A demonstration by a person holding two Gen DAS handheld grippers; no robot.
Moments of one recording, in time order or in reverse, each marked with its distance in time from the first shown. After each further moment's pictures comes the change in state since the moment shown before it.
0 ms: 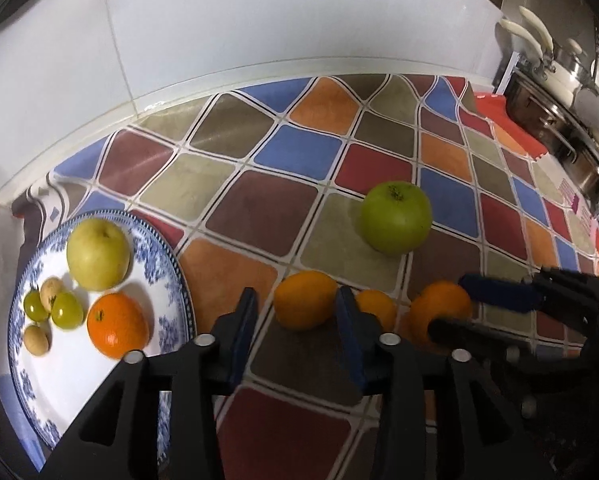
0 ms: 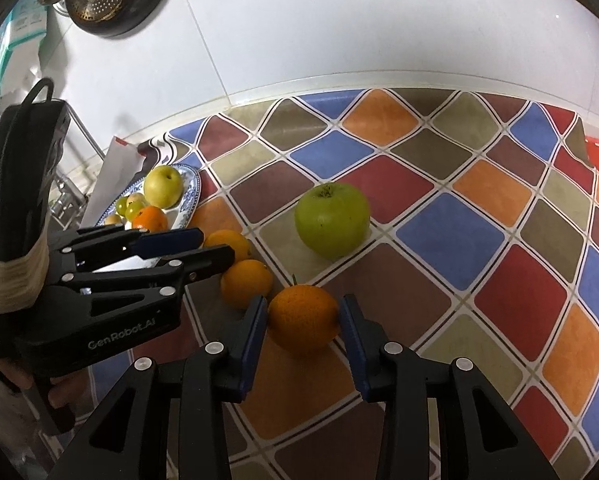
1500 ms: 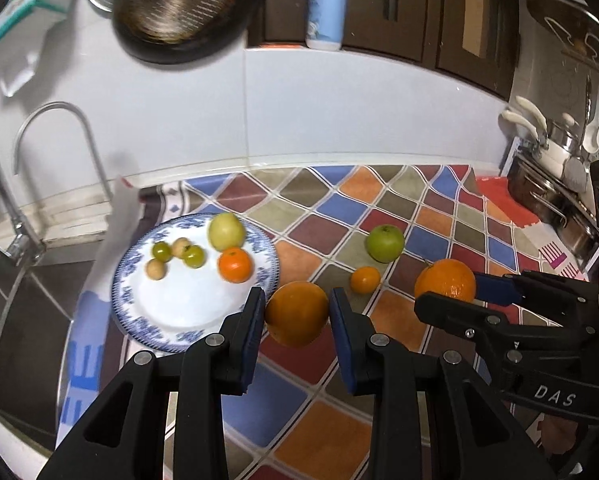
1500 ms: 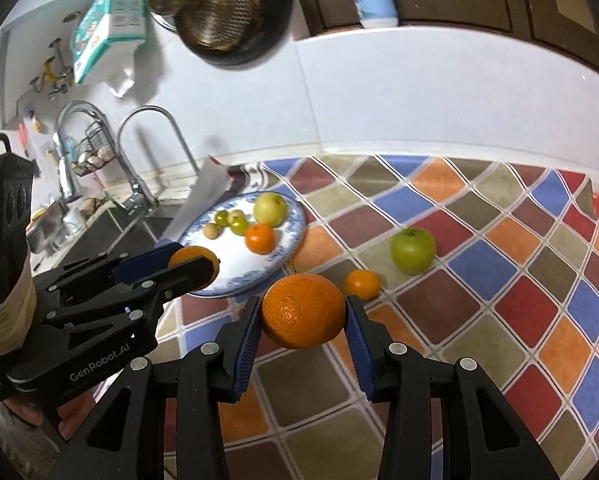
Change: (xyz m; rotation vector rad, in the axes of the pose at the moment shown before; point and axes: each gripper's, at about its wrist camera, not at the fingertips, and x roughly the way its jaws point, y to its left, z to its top) left arm -0.161 -0.002 -0.089 -0.185 -0.299 0.154; right arm -0.092 0.070 -0.025 -0.139 -0.157 0.118
